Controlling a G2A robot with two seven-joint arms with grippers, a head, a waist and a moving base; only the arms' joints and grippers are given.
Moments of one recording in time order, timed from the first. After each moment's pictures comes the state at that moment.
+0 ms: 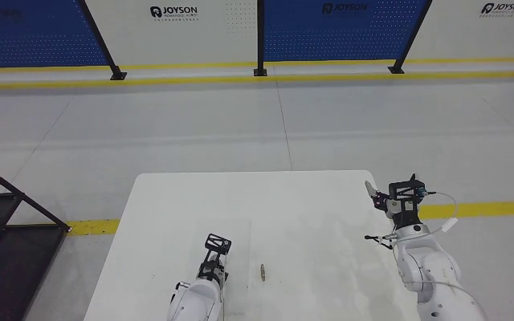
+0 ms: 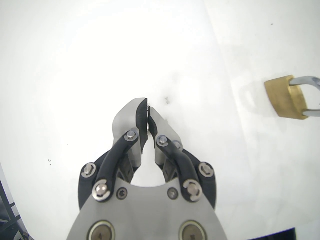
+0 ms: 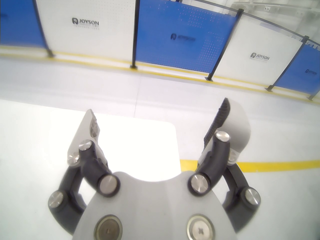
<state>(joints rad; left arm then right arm) 1.84 -1.25 -1.09 -1.89 1.62 0.28 -0.82 -1.73 -1.15 1.60 -1.80 -1.33 0.00 0.00</state>
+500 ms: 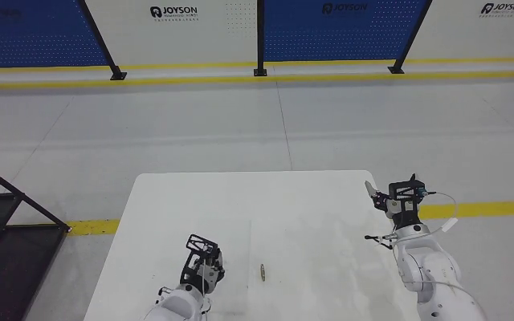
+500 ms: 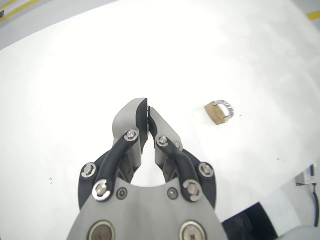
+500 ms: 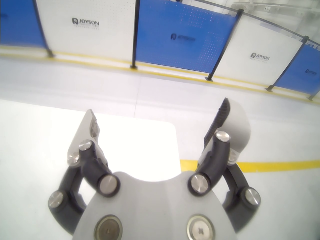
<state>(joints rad) 2.10 -1.21 -1.33 -2.10 1.35 -0.01 -0.40 -1.73 -1.15 1.60 -1.80 -1.33 0.00 0.00</state>
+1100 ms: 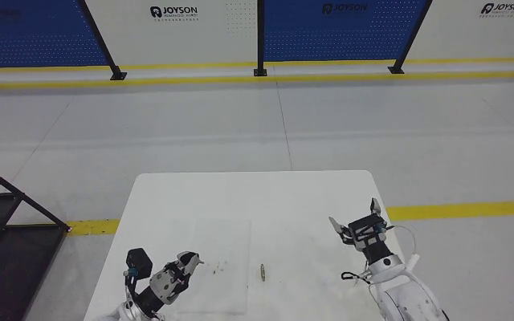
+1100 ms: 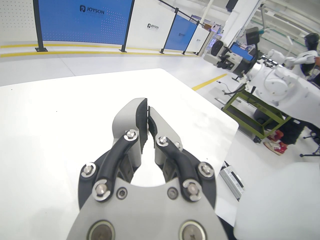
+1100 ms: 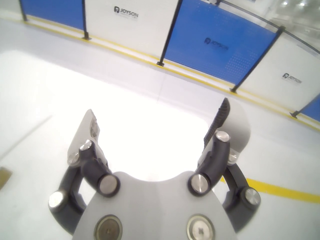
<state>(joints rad) 2.17 -1.16 -1.66 -1.84 1.03 -0.79 0.21 -1.97 -1.16 1.46 -1.96 -1.54 -0.06 -0.09</state>
